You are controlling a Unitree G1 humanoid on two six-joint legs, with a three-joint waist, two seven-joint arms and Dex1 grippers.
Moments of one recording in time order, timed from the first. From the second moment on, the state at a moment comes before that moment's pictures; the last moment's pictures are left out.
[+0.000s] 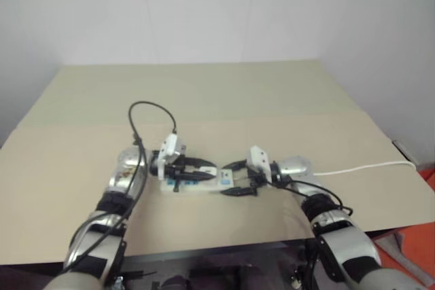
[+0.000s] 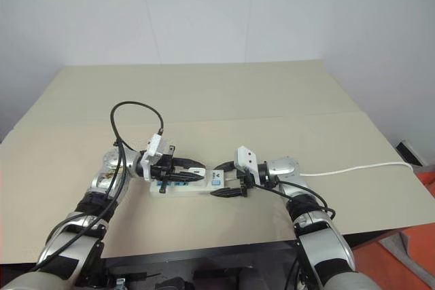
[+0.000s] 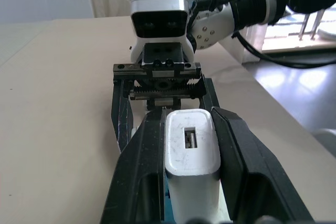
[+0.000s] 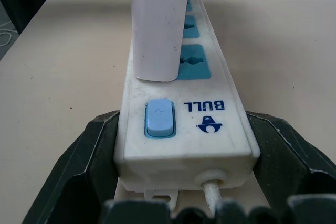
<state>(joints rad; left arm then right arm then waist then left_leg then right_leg) -0.70 0.41 -0.15 0.65 -0.34 -0.16 -1.56 -0.76 -0.28 0.16 0.86 0.11 -0.31 1.39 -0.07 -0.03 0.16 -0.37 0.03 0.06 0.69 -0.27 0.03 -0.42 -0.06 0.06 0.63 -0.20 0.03</state>
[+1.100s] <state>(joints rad) -0.66 0.46 -0.11 0.65 -0.32 -0.09 -1.57 -0.74 -0.29 0.16 0.86 0.11 -0.29 1.37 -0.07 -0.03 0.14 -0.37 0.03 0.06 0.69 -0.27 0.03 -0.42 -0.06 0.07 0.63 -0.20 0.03</state>
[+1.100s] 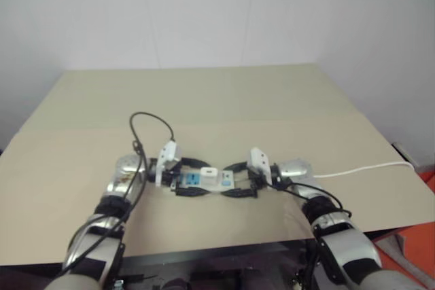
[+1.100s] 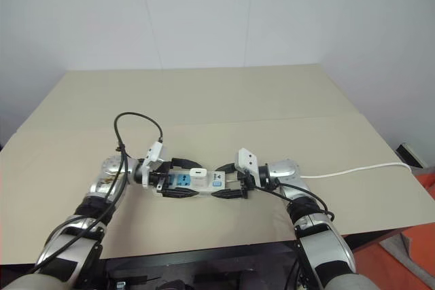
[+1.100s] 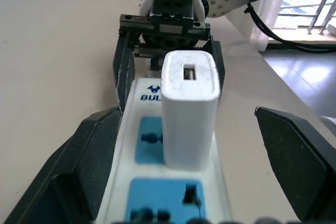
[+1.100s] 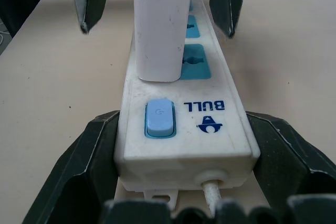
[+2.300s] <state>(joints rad) -0.06 0.84 0.35 0.05 -0.55 0.18 -1.39 -0.27 -0.86 -0.14 0.12 0.37 0.06 1.36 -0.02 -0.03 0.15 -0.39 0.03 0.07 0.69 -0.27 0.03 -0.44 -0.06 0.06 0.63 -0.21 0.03</state>
